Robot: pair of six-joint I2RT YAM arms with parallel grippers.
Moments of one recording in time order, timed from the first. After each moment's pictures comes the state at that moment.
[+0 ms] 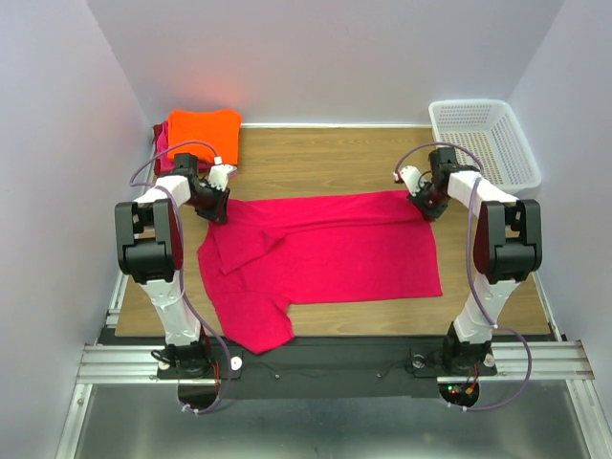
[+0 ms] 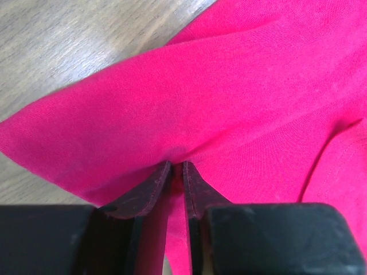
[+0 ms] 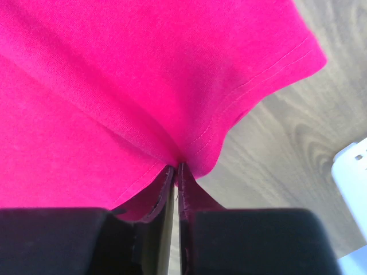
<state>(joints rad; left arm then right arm) 0.08 1.93 1.30 -0.57 0.44 0.51 0.02 1.89 1.33 -0.67 -0.10 -0.81</state>
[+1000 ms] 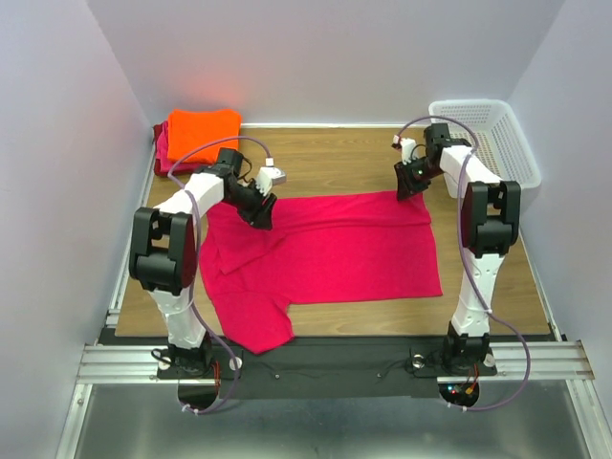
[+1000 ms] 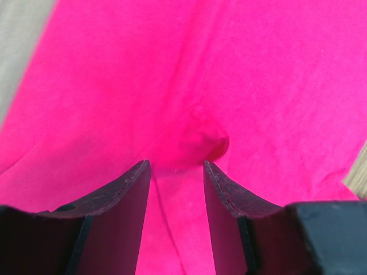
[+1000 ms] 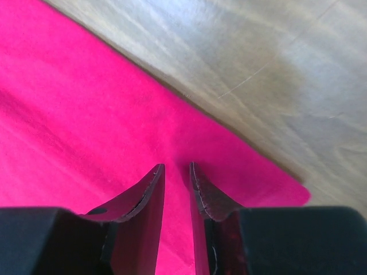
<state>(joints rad) -0.19 1.82 1.32 -0.70 0.63 0.61 0.02 2.19 1.81 -0.83 -0.48 -0.46</state>
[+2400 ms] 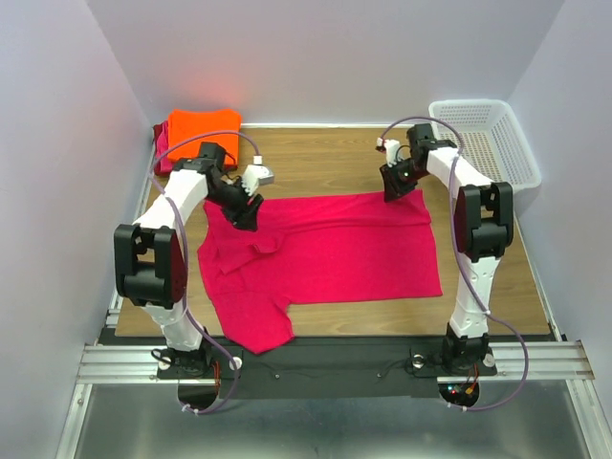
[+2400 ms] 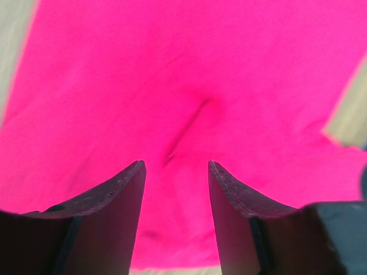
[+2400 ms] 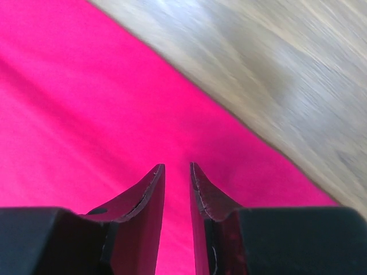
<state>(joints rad) -0.17 1.71 1.36 -0.94 0.63 0.76 0.10 2.16 1.76 -0.80 -0.45 -0.45</state>
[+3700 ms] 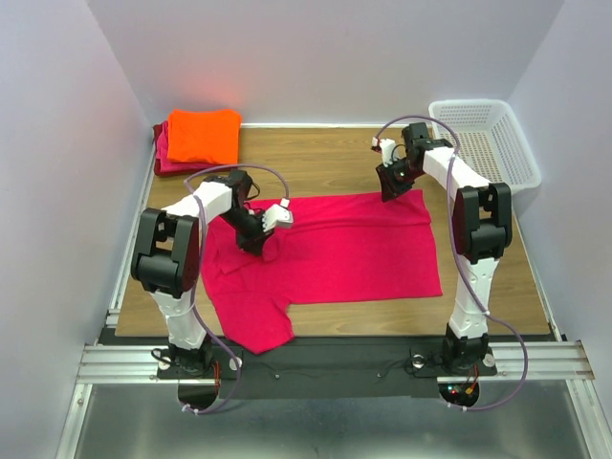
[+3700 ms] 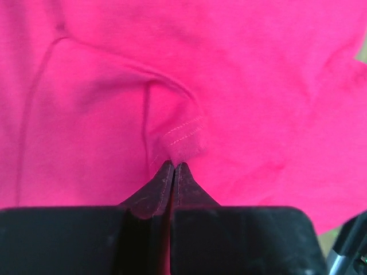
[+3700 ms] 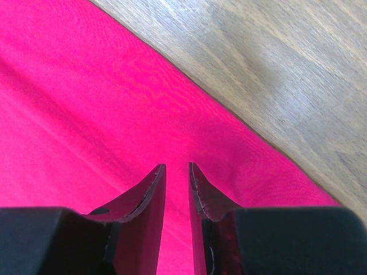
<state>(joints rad) -0.26 1.82 1.23 -0.96 0.55 1.11 0.14 2.14 1.75 -0.80 -0.42 -0.44</state>
